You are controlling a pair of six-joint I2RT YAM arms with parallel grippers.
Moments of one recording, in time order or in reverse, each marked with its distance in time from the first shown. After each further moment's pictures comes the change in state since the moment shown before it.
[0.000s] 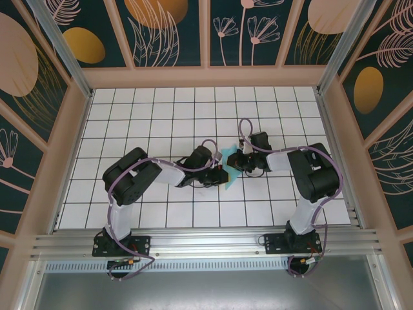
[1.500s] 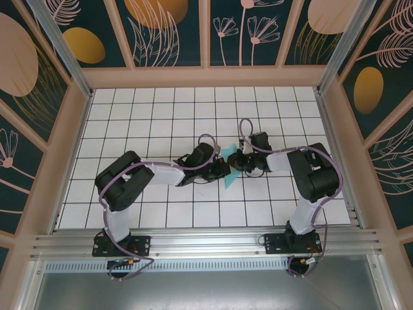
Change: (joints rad) left arm -0.029 -0.090 0.032 -0.045 -0.208 -0.114; right arm 0.002 0.000 -0.008 0.024 -0.003 0.026
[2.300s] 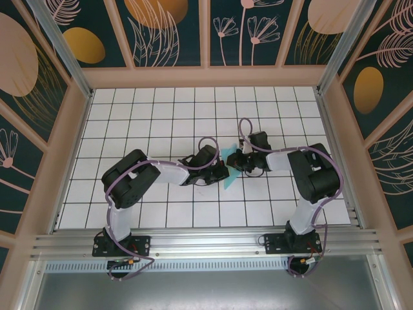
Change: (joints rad) left arm -0.013 0.064 0.051 -0.129 -0.089 0.001; right arm 0.004 -0.020 0.019 -0.061 0.010 -0.008
